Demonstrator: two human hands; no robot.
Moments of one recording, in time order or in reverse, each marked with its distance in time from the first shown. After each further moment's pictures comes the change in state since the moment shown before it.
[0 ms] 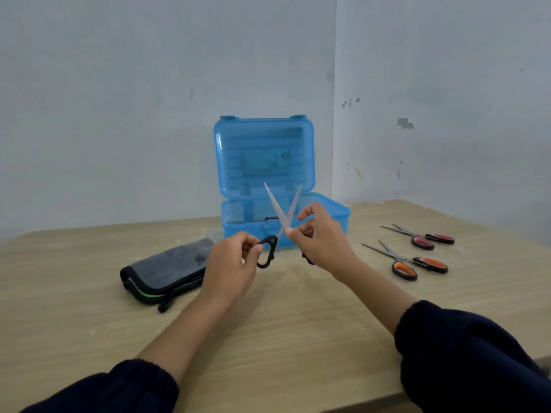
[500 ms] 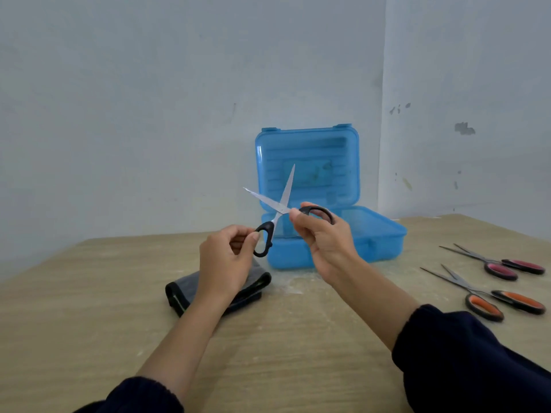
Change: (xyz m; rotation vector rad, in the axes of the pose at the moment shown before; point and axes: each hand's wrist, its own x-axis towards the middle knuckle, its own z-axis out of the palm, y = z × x) left_hand 0.032 -0.031 -0.051 -0.137 0.250 -0.116; right_hand 0.044 -0.043 0.064 1.116 0.048 0.247
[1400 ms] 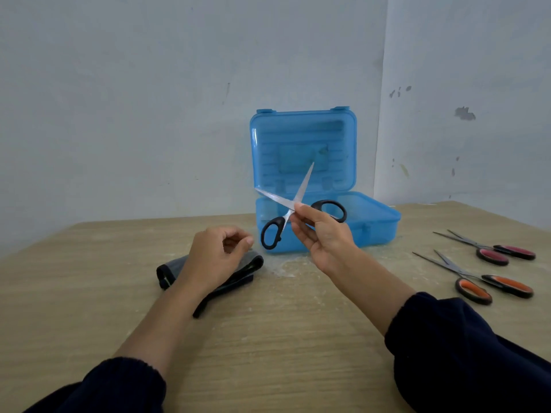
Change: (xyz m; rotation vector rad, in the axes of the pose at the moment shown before) left_hand -0.003 -0.019 -0.007 0.207 -0.277 0.051; right_hand -0.007 0.000 -0.014 0.043 0.171 0.279
